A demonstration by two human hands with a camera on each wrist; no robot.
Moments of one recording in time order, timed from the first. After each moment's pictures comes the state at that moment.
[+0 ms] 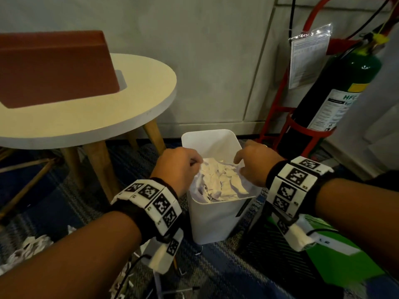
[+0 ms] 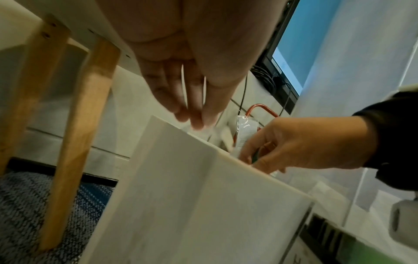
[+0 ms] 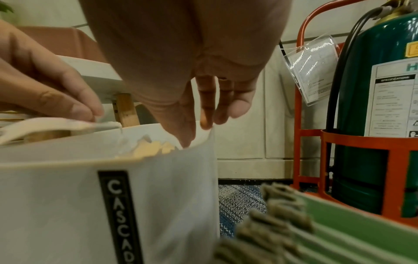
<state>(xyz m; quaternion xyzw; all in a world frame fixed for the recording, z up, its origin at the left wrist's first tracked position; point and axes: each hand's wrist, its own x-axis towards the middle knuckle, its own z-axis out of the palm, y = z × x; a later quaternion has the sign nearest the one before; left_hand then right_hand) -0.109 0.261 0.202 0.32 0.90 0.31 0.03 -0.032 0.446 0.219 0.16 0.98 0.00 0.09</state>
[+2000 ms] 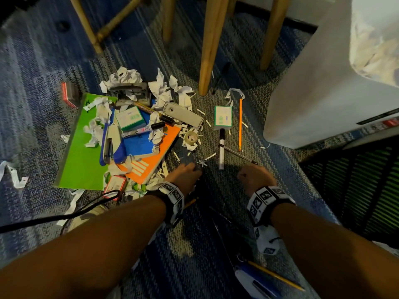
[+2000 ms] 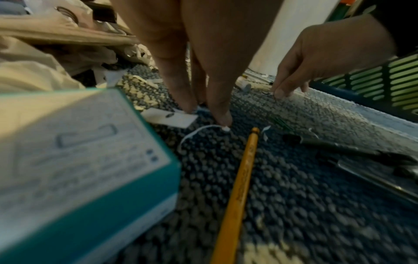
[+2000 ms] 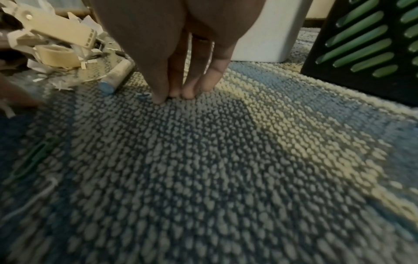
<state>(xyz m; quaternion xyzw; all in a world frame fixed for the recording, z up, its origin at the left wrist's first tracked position) 0.050 0.028 -0.081 0.27 0.90 0.04 0.34 0.071 0.262 -0.071 0.08 0.94 -0.11 0.31</state>
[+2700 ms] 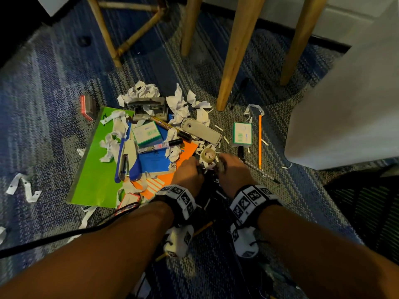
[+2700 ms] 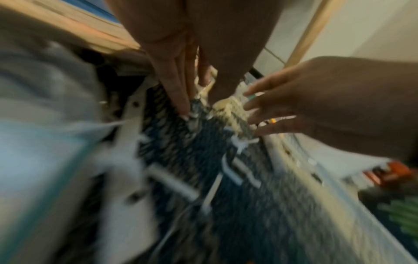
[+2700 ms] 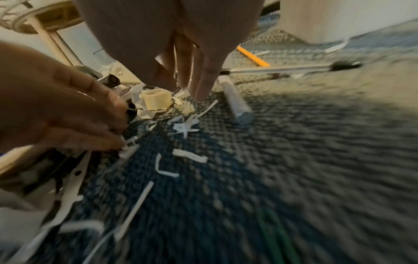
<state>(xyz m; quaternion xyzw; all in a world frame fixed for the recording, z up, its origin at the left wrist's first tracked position) 0.009 0.010 -0.077 -0.02 0.93 0.32 0.21 0.014 0.159 -0.081 0.03 0.94 -0.30 0.14</state>
